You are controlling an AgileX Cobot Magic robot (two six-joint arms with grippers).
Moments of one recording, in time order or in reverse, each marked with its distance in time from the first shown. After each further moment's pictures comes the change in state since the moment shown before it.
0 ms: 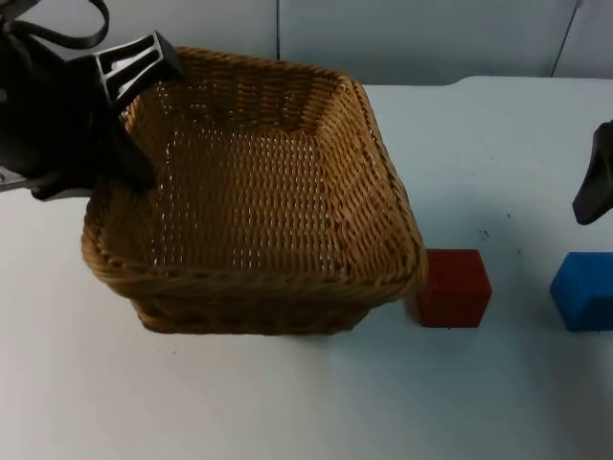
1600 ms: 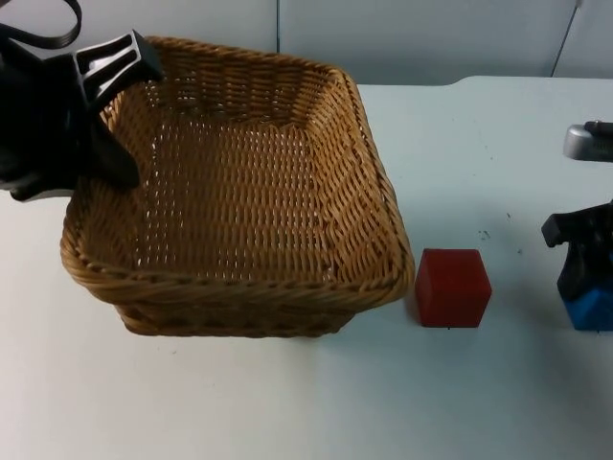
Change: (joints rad) right arm 0.000 0.287 0.000 0.002 -0.185 0.000; left arm 0.012 -0.037 0.030 -0.023 -0.008 0.049
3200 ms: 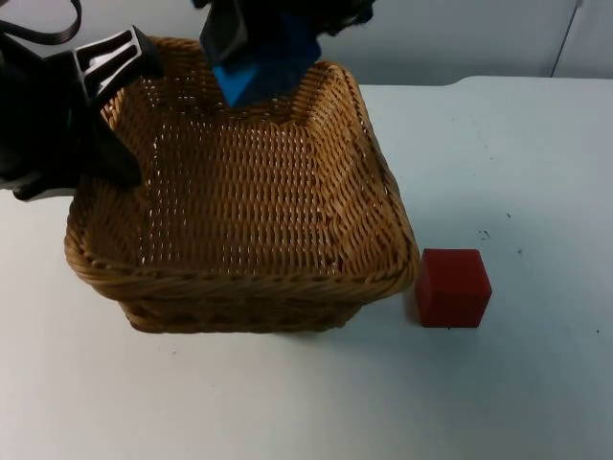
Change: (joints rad) right arm 0.630 -0.062 -0.552 0.059 0.075 -0.044; left arm 0.000 0.000 0.000 -0.025 -0.002 0.002
